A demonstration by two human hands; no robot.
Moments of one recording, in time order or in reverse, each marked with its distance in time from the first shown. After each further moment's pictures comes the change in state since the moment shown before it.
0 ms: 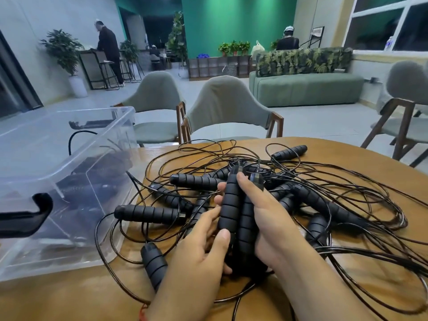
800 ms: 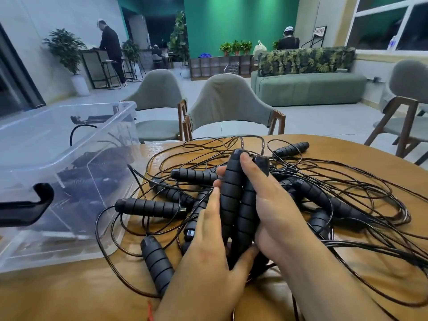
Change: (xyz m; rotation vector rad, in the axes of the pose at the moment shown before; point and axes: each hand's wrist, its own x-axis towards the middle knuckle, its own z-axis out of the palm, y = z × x) left_hand -0.012 0.007 0.020 0.366 0.066 0.198; right_hand -0.019 -0.012 0.021 -0.043 0.024 -0.151
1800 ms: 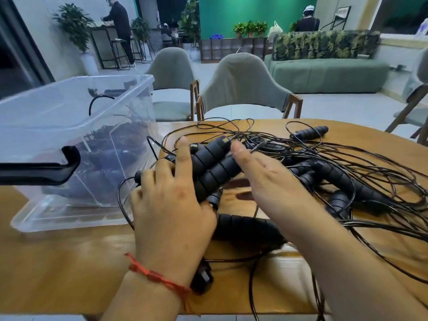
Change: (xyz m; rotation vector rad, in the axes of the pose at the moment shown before) left_hand 0.009 -0.008 -0.061 0.704 0.266 -0.227; right_hand -0.014 0.005 0.020 -0.822 -0.062 -0.094
